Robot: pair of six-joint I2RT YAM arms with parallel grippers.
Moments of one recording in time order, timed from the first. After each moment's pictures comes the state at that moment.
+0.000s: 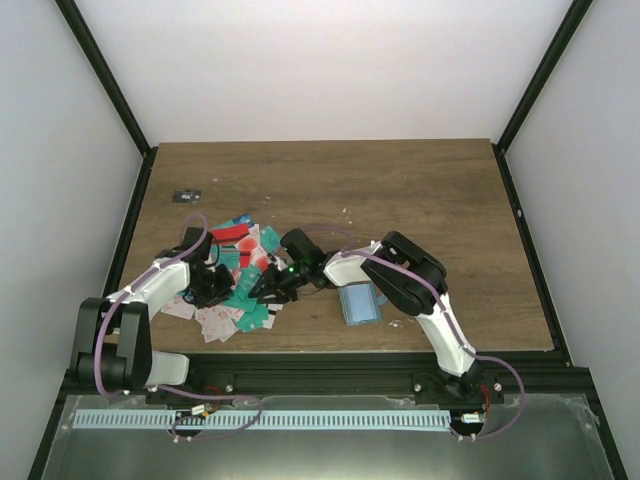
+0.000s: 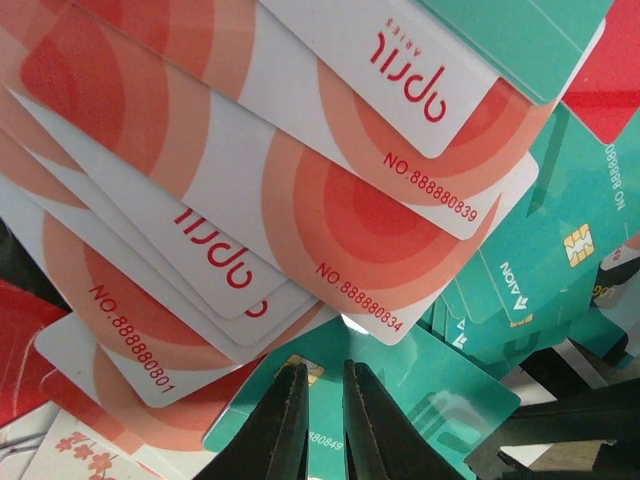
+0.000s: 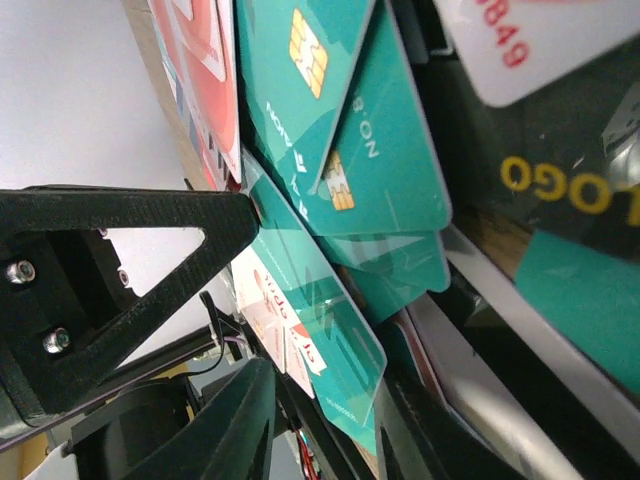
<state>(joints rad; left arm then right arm) -0.12 1.36 0.66 -0.69 0.24 -0.66 0.91 2.20 1.25 0.25 -0.83 1.20</state>
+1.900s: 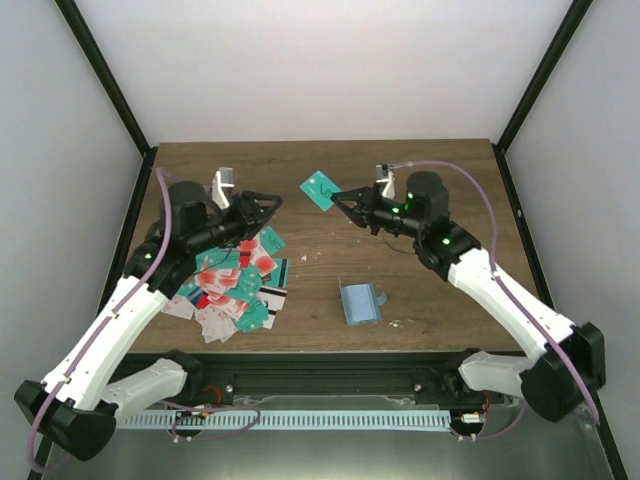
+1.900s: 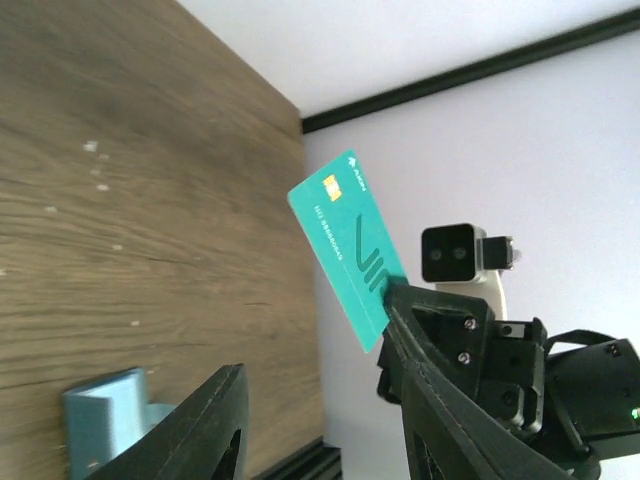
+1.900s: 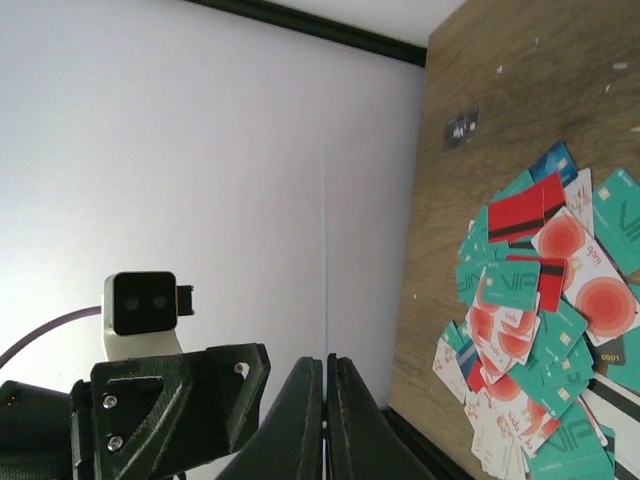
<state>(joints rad) -0.43 0.99 1.08 -0.42 0.41 -1.09 0.53 1.25 1.05 0.00 -0.55 1.20</state>
